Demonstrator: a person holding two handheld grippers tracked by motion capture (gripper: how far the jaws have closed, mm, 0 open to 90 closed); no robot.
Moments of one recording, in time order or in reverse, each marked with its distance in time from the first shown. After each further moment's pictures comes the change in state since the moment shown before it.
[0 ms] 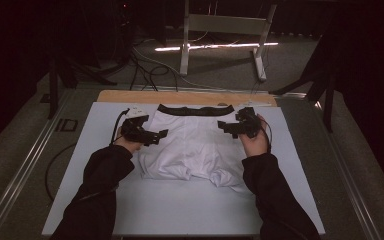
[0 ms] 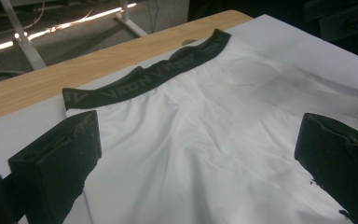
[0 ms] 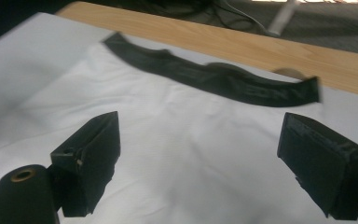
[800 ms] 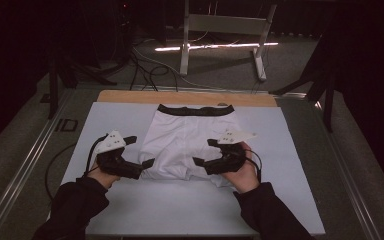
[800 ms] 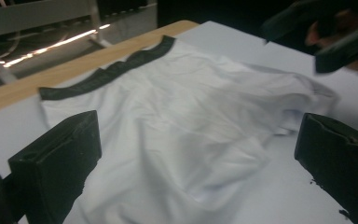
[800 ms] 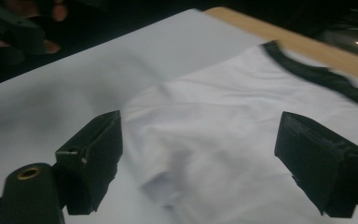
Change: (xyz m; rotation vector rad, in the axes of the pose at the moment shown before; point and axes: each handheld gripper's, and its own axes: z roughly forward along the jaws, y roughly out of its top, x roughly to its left) left arm -0.049 -0.035 -0.089 -0.059 -0.105 0.084; right arm 0.113 -0.037 -0.051 -0.068 0.318 -0.247
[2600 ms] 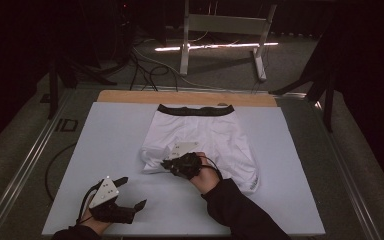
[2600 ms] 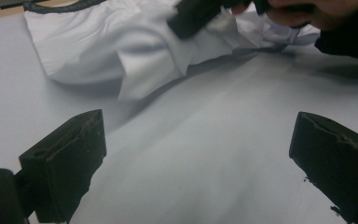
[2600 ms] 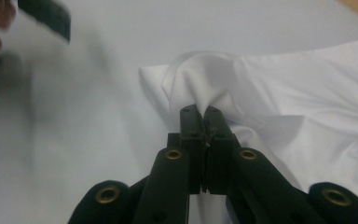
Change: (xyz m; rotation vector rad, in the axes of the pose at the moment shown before) left arm -0.049 -0.103 -0.023 0.048 0.083 -0.013; right arm 0.045 -0.003 0.109 0.156 0.094 -0.226
